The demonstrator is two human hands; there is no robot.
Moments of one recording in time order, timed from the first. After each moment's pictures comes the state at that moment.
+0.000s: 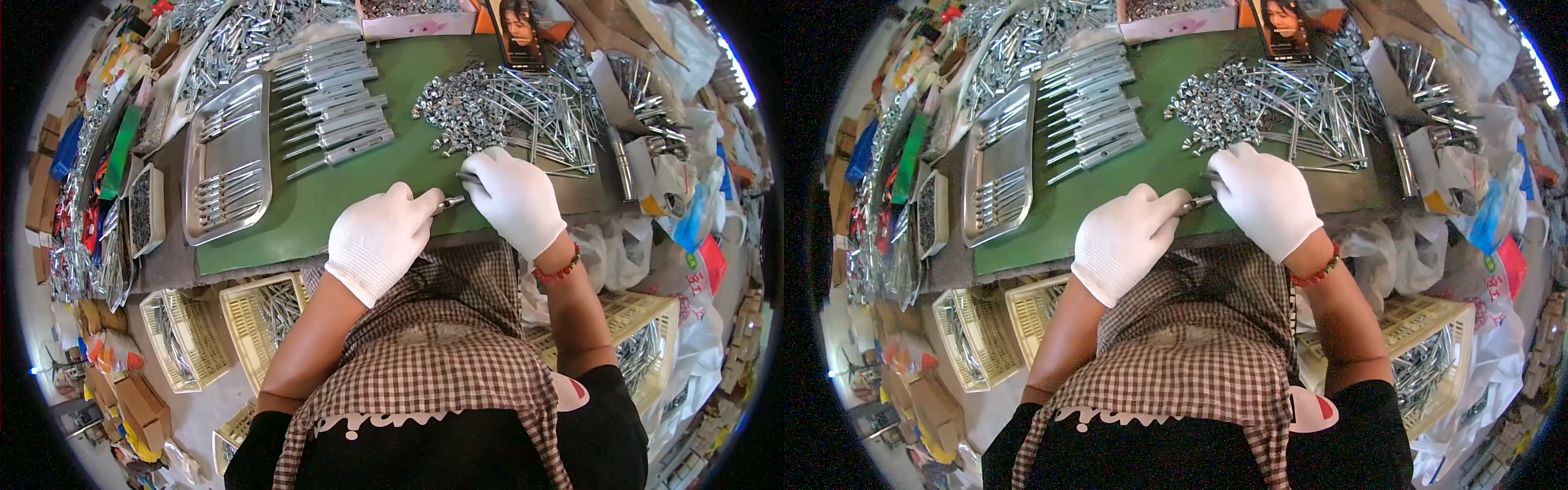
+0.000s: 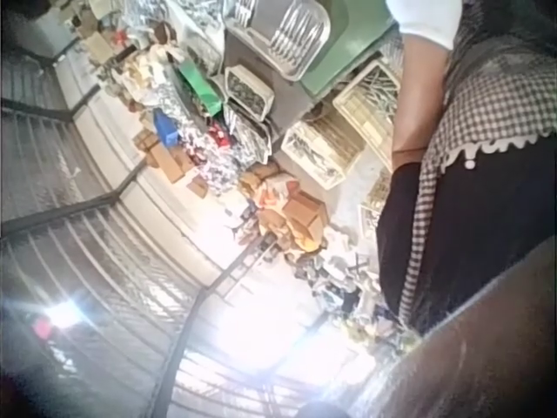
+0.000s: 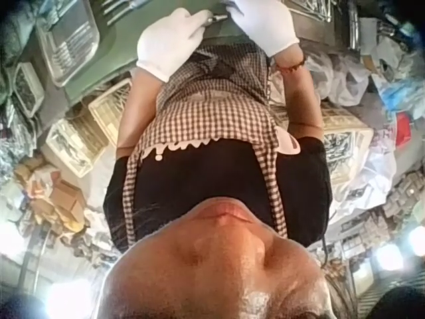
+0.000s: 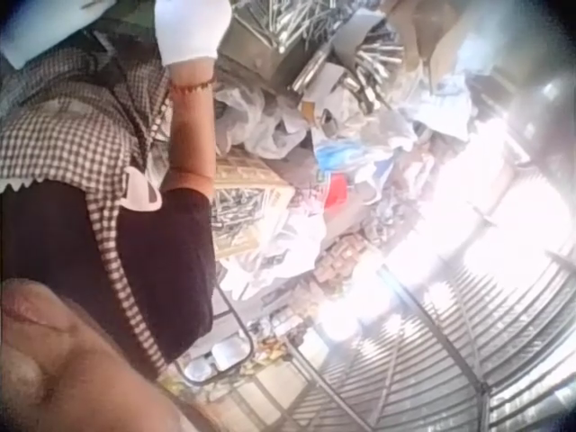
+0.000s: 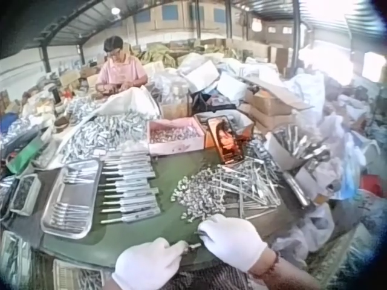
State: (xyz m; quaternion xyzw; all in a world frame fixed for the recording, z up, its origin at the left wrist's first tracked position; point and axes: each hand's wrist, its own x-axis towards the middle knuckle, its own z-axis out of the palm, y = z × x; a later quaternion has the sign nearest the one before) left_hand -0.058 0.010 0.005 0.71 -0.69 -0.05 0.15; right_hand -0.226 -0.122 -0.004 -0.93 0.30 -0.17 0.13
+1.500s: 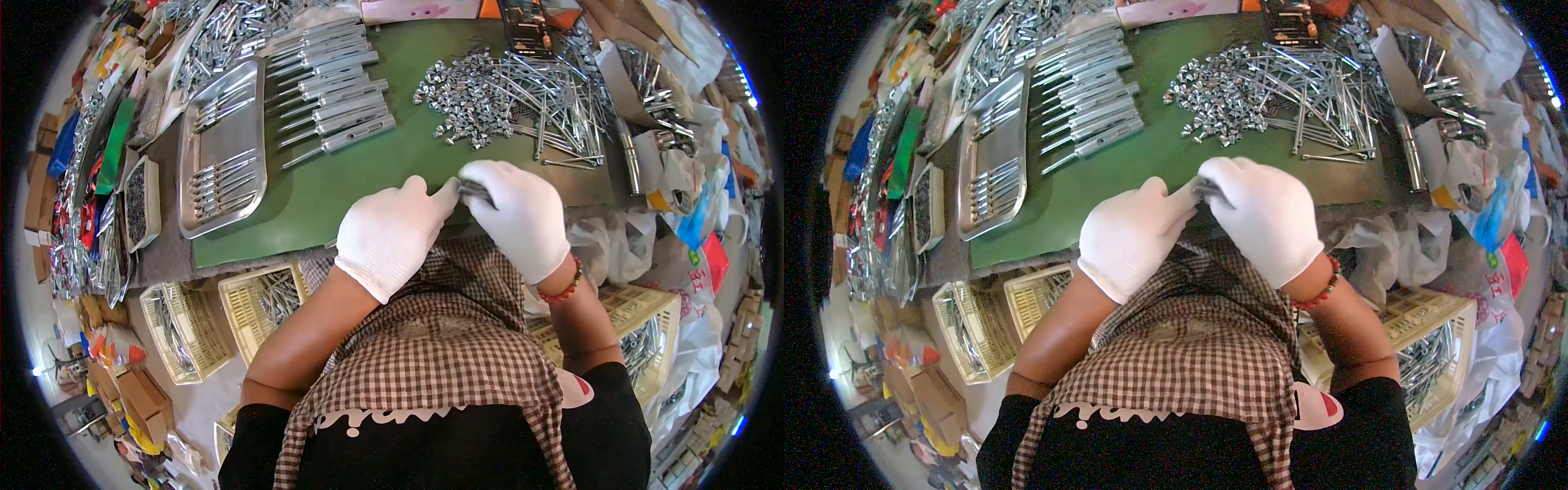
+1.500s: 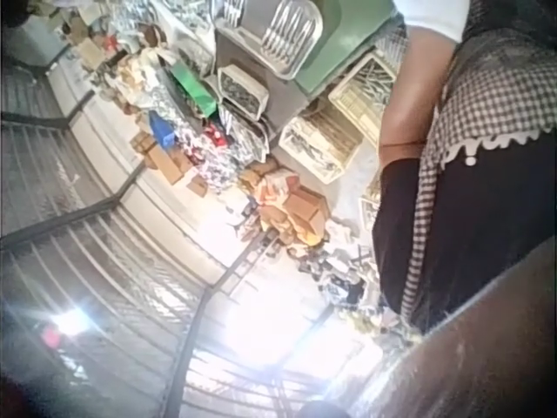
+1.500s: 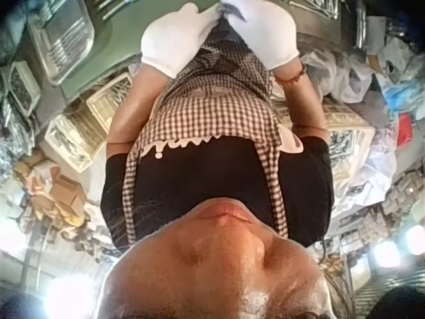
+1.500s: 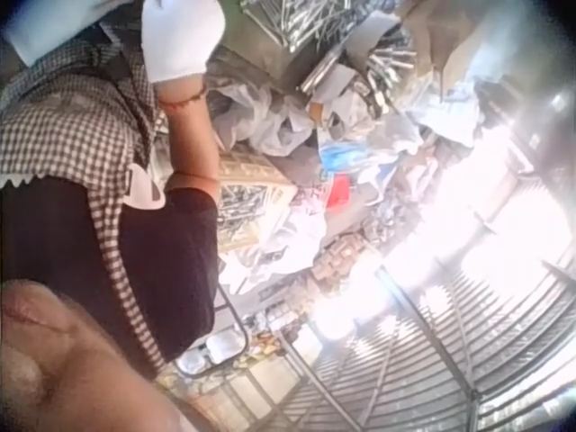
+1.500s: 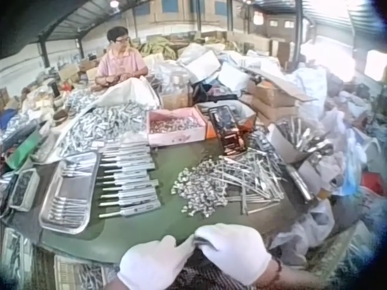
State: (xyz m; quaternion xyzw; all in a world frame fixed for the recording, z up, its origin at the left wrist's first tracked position) left_hand -0.067 0.009 0.000 0.70 -0.70 -0.03 0.11; right_hand -0.228 -0.096 0.007 -0.90 0.31 -0.19 0.24
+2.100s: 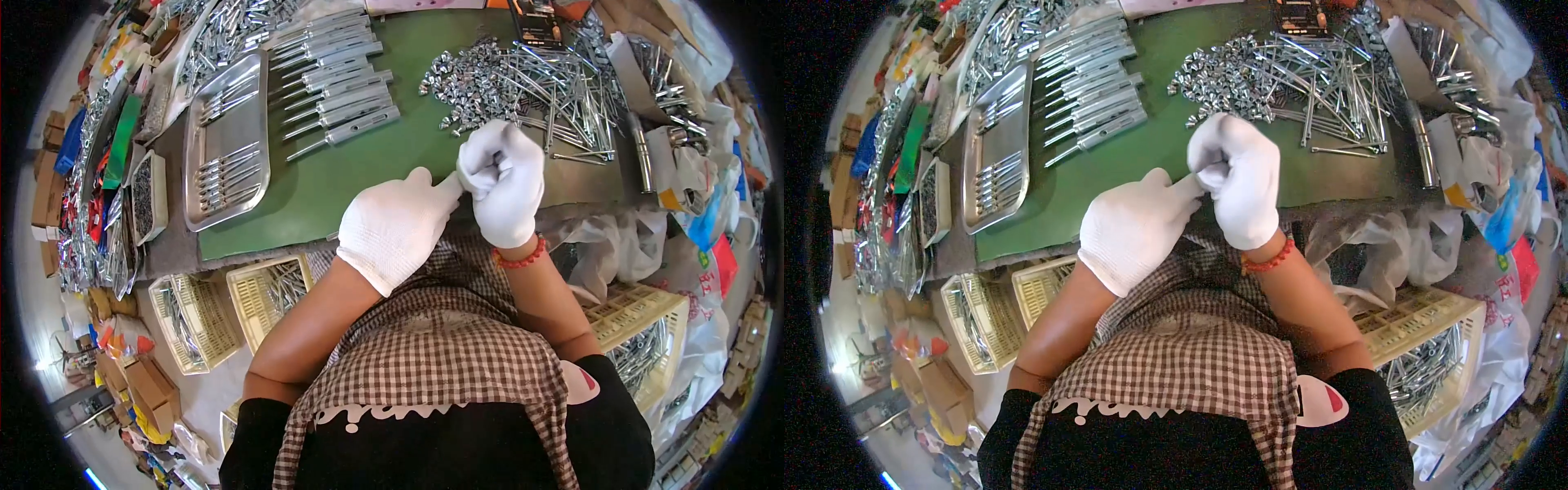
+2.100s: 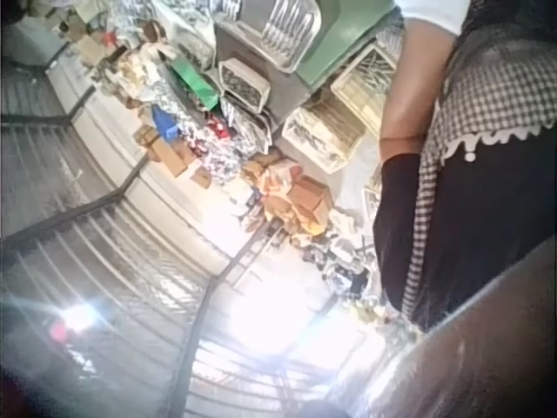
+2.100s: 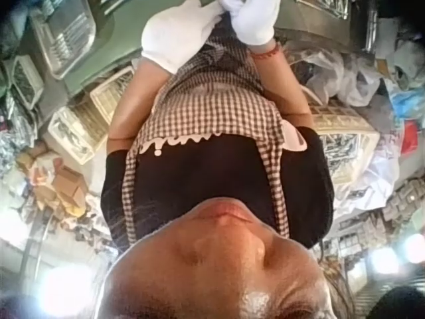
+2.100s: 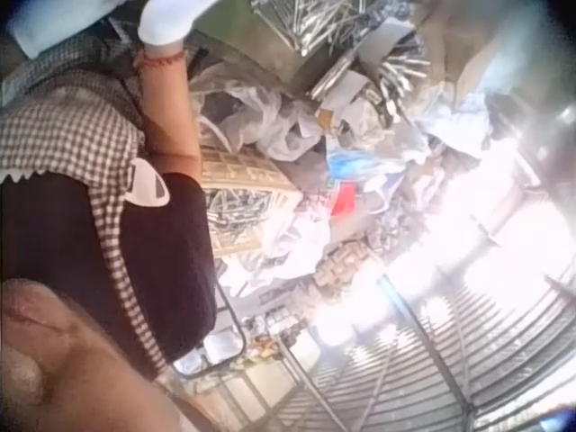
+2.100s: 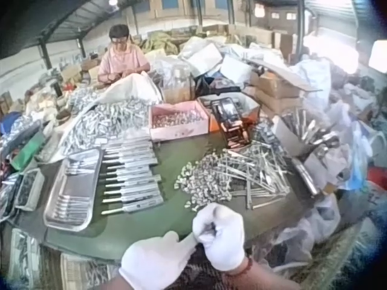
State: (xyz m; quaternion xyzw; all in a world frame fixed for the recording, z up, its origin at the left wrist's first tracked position) left_hand -0.069 0.004 0.007 0.69 -0.71 -0.03 0.10; right_hand -0.187 -0.098 -0.025 -0.39 0.18 -0.45 0.78
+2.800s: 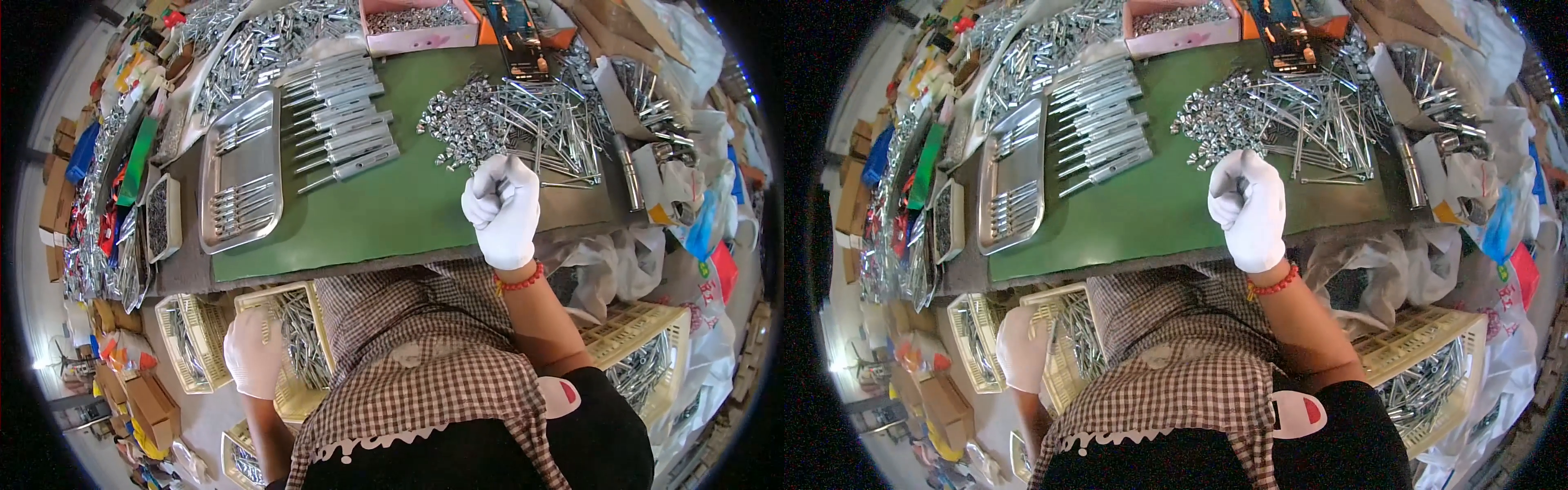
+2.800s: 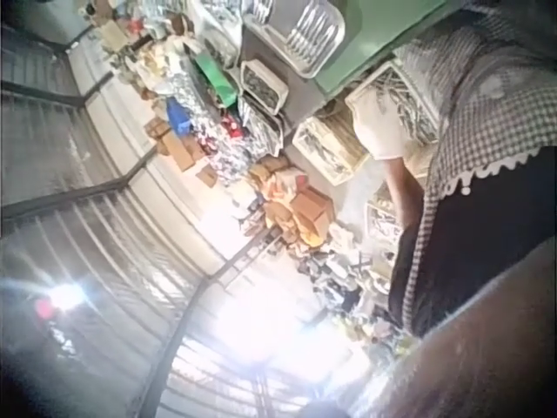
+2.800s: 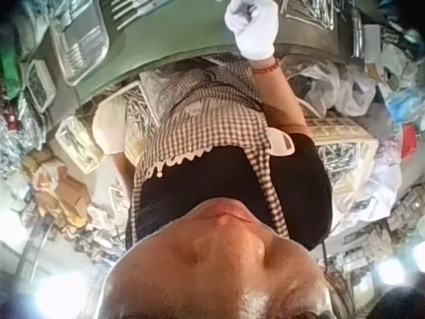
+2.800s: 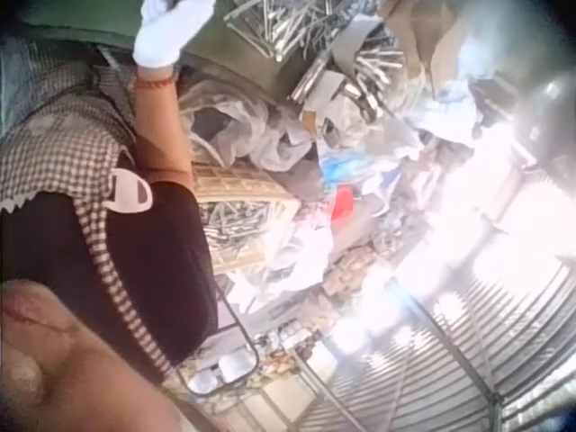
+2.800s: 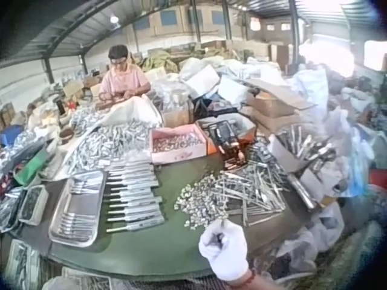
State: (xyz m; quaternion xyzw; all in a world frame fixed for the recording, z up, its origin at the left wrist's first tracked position) left_hand 0.008 0.209 0.011 0.88 -0.47 0.03 0.09; right_hand -0.195 -0.103 -0.028 -0.32 0.18 -0.43 0.82
